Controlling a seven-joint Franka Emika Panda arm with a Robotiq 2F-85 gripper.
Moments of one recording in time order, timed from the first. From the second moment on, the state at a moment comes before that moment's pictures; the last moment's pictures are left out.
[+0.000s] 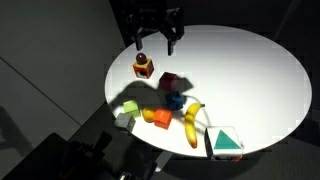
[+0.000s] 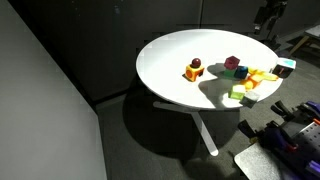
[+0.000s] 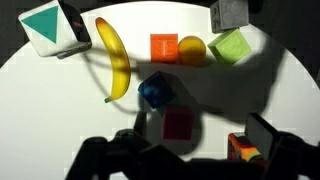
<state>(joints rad) -0.06 -0.05 -0.12 -2.25 0.01 2.11 -0.27</state>
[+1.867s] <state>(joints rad) -0.09 0.09 -0.13 -2.28 -0.09 2.26 -0.33</state>
